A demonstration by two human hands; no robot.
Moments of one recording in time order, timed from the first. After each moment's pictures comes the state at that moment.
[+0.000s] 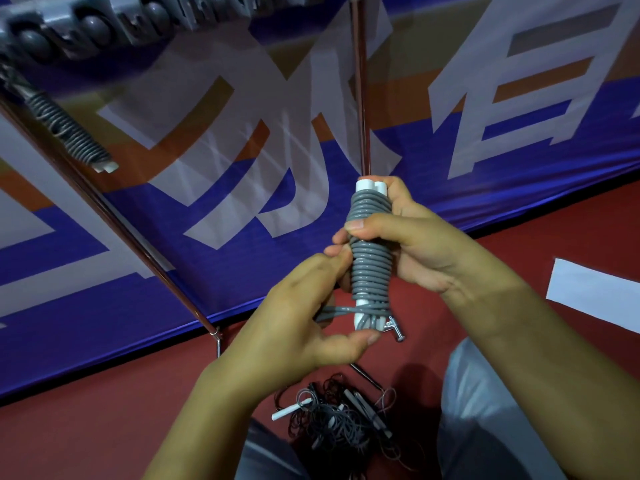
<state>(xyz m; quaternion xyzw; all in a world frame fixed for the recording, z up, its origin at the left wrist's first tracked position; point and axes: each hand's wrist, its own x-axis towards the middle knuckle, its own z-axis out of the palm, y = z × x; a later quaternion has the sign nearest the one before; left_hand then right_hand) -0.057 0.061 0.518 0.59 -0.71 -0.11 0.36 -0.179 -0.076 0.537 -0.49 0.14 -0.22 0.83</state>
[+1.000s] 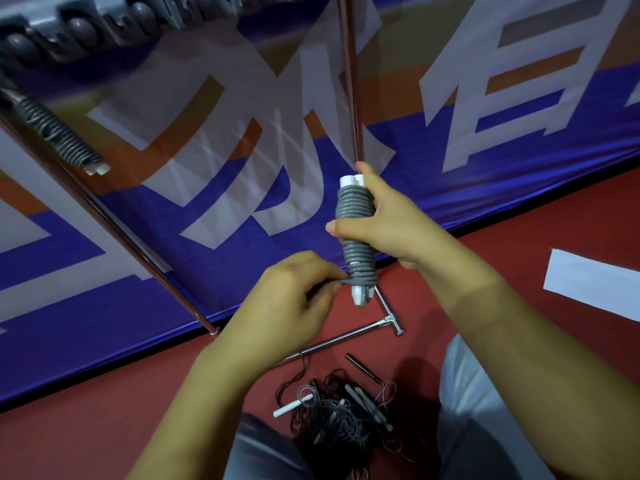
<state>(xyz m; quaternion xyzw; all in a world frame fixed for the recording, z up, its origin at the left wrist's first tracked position) -0.046 0.048 0.509 0.64 -0.70 -0.04 0.30 -0.156 -0.094 0.517 -0.68 0.33 -0.27 0.59</state>
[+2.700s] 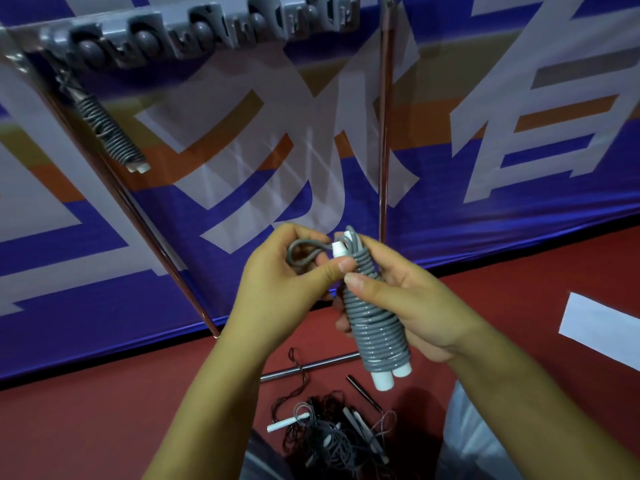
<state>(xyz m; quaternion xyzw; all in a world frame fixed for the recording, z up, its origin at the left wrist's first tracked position) -0.048 0.052 0.545 0.67 -0.43 -0.20 0.57 -0.181 -0.043 0.516 -0.57 0.13 -0.18 0.79</state>
